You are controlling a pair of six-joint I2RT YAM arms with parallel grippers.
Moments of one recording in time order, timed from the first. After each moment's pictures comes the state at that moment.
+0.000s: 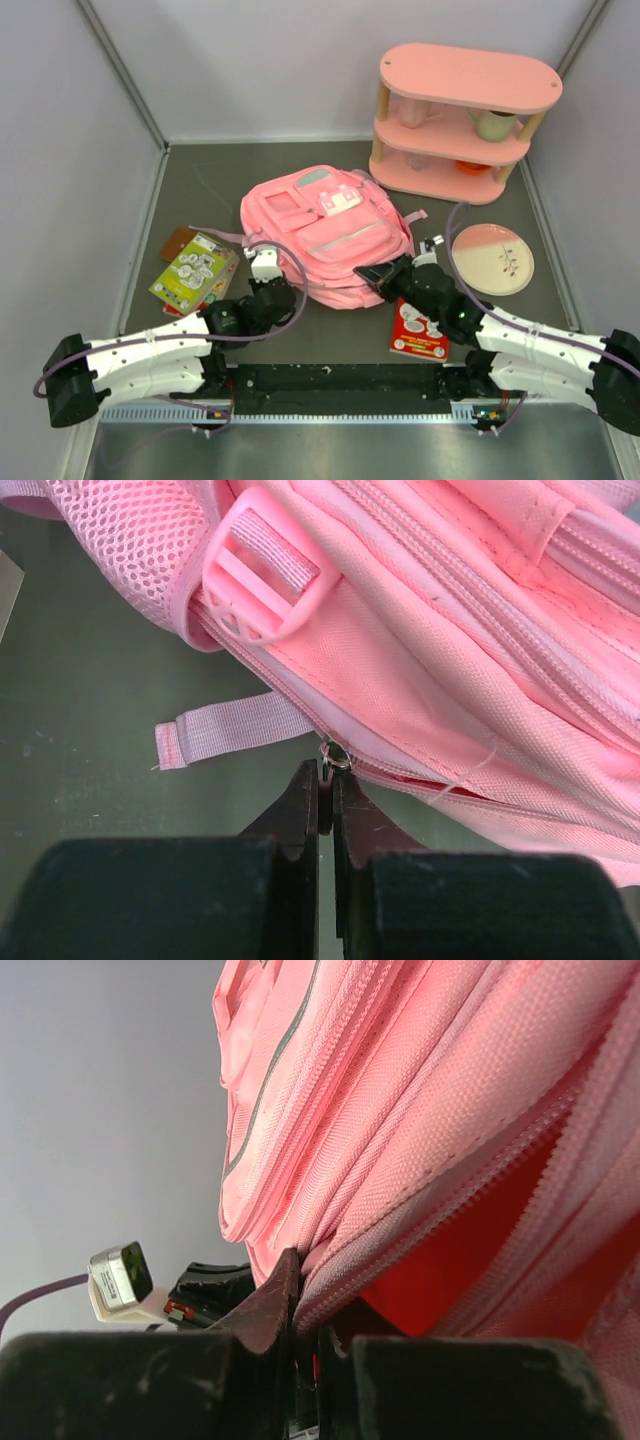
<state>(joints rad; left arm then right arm) -1.09 0.88 0.50 -0.34 -0.72 -0.81 0.91 0.94 0.38 0.26 0.23 1.49</state>
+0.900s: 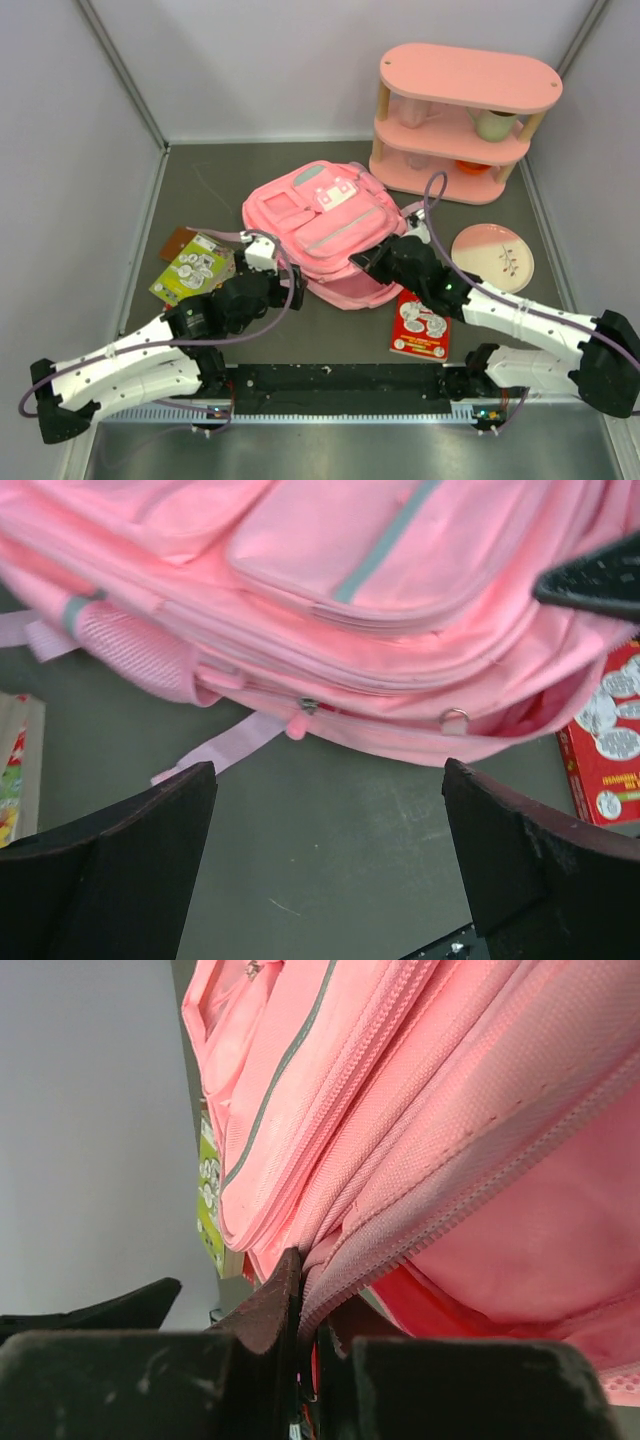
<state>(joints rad) -1.05 0.66 0.65 -0.47 -0.58 -0.51 0.89 1.09 0.64 -0.01 0.25 1.29</state>
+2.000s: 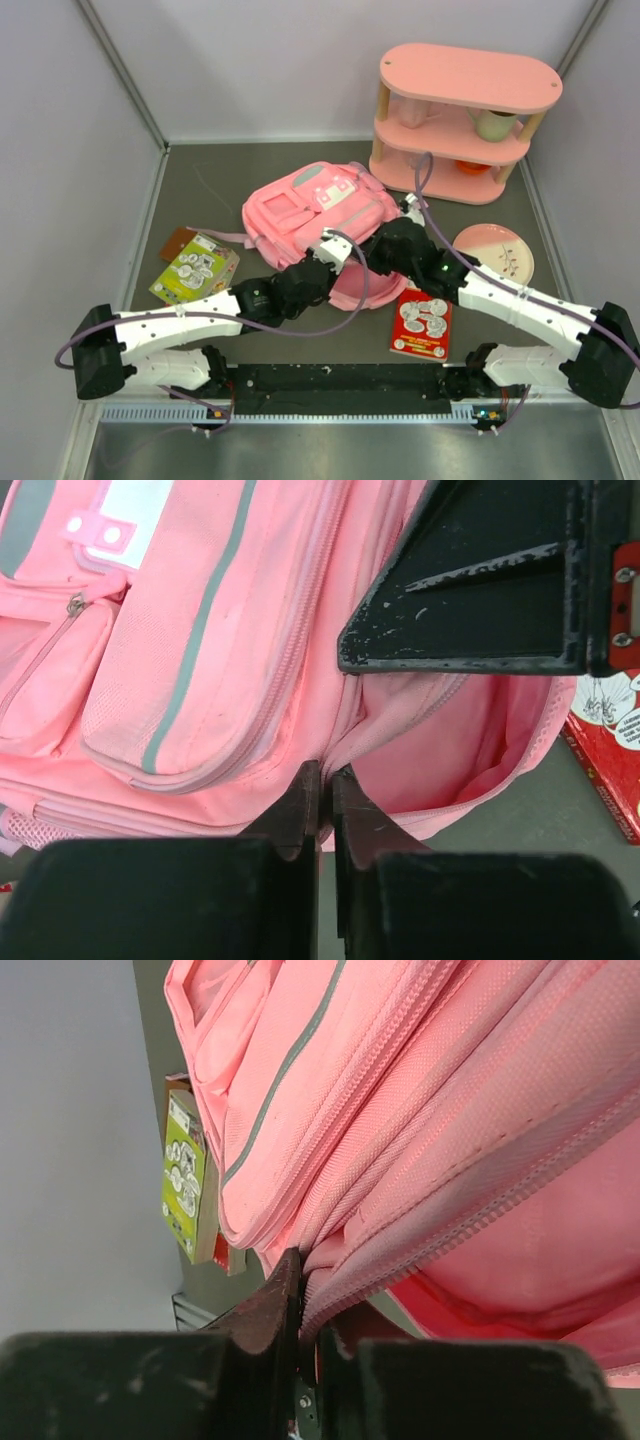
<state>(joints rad) -1.14 1.14 0.79 -0.13 -0.50 -0.14 0.88 1.17 0.87 -0.26 0.20 1.19</state>
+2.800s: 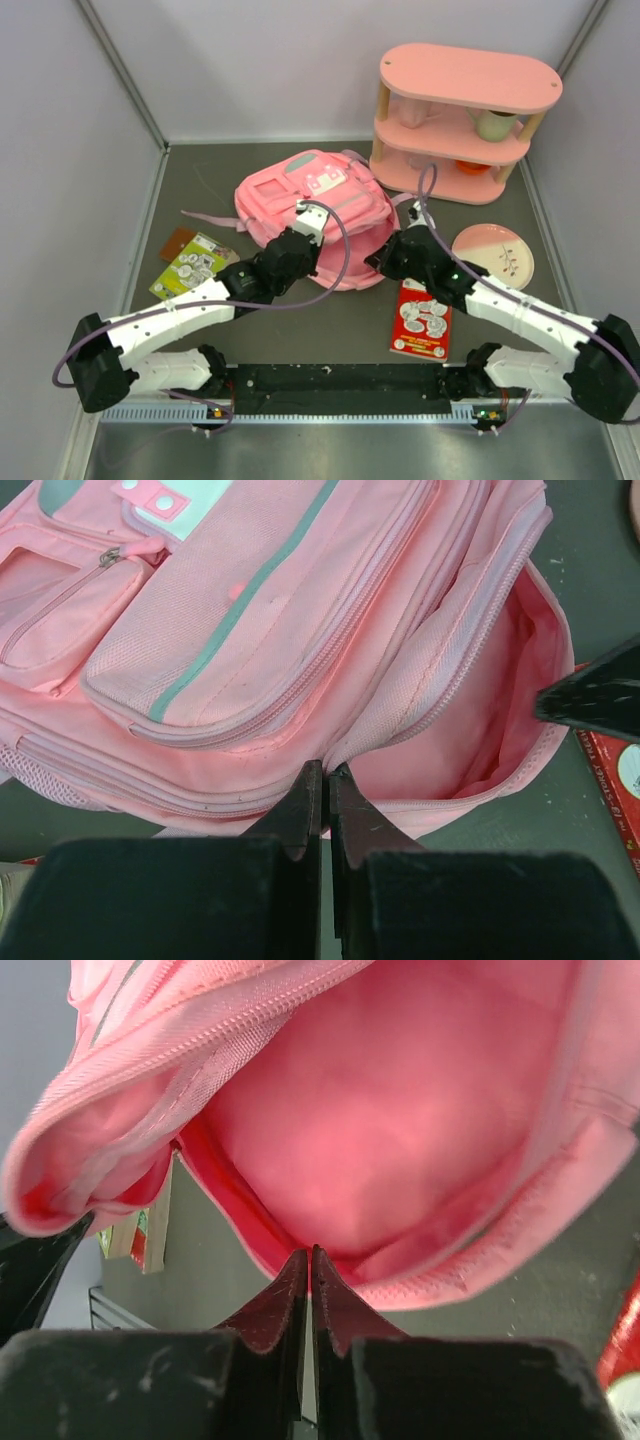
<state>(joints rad) -0.95 1.14 0.84 -0.16 -0.43 -0.19 0.76 1.07 0.69 -0.17 0.12 0.98</state>
